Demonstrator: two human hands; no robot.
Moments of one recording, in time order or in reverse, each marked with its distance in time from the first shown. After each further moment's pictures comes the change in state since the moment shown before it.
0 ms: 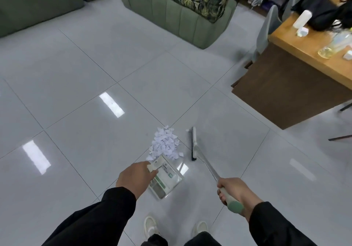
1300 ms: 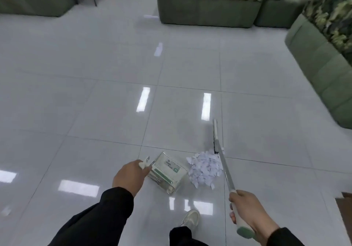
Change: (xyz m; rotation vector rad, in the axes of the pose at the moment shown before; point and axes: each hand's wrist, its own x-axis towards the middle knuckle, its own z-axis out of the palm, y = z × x) left_hand -0.138 0.064 0.080 -0.592 0.477 -0.848; right_hand 0.023 -0.130 -0.031 -0.932 -0.420 -0.380
